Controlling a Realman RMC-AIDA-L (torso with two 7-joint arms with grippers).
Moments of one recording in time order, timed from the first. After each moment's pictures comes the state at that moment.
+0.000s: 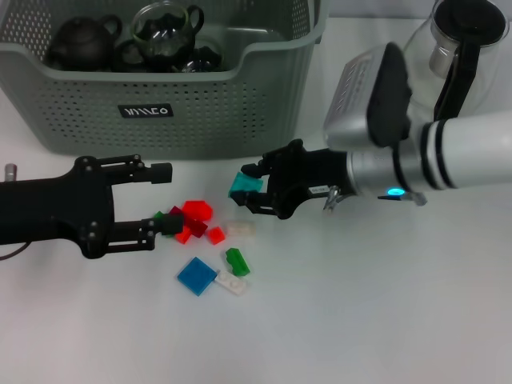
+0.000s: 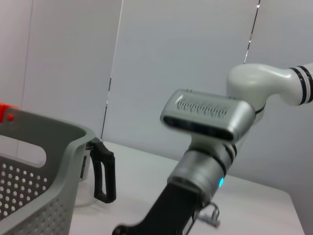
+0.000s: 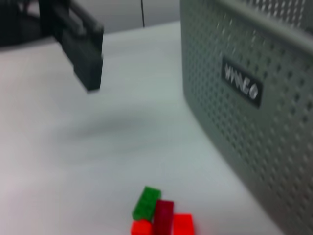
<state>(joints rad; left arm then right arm) -0.31 -2.10 0.58 0.87 2.00 1.94 -1.29 0.67 2.08 -1.83 -0.75 -1.60 -0.85 1.67</state>
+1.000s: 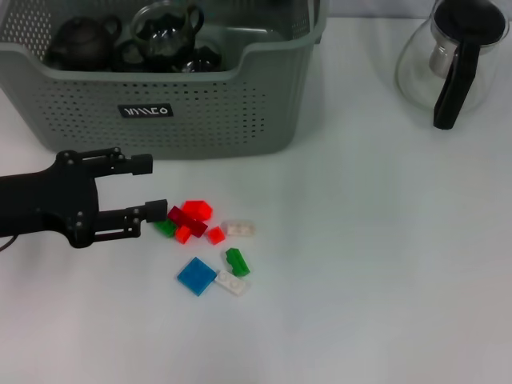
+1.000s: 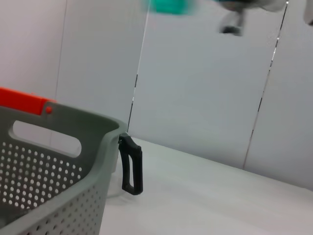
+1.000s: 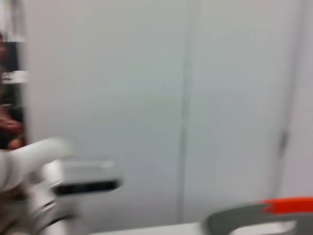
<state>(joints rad) -0.31 -2.09 0.51 0.86 2.03 1.91 -1.29 0.82 2.10 -1.21 -1.24 -1.76 -1.38 1.97</state>
